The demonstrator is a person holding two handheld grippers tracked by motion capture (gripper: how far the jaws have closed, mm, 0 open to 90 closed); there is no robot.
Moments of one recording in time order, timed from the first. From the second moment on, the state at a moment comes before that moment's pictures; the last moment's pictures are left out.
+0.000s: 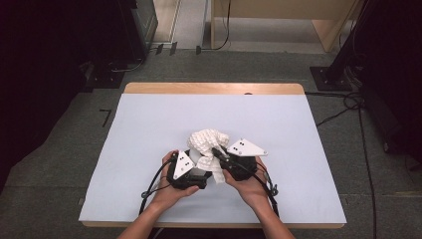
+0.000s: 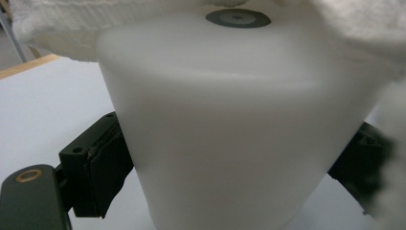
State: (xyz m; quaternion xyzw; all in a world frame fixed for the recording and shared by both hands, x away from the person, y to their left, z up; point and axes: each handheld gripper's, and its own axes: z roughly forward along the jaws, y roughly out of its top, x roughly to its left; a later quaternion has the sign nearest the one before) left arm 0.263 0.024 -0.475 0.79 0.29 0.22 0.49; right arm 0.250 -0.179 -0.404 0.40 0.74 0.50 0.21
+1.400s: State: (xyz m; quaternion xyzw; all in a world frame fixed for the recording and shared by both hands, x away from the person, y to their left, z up) left arm 0.248 0.020 -0.459 0.82 0.24 0.18 0.48; right arm 0.253 -0.200 -0.416 0.45 0.72 0.50 0.15
